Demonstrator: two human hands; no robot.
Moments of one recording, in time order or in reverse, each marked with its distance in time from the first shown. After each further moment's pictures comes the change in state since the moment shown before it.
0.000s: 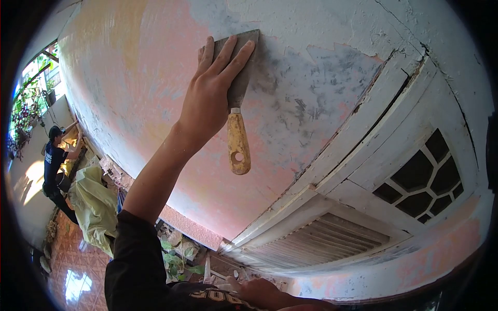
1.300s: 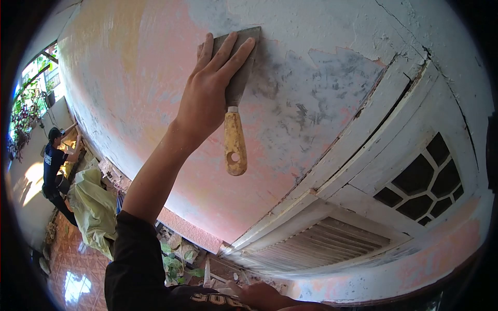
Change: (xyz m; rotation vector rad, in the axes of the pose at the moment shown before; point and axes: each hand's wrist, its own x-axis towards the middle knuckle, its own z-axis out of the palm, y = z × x) left_hand 0.009 -0.008 0.000 -0.014 0.029 0.024; right_hand 0.007 0.010 0.009 0.088 -0.144 -0.026
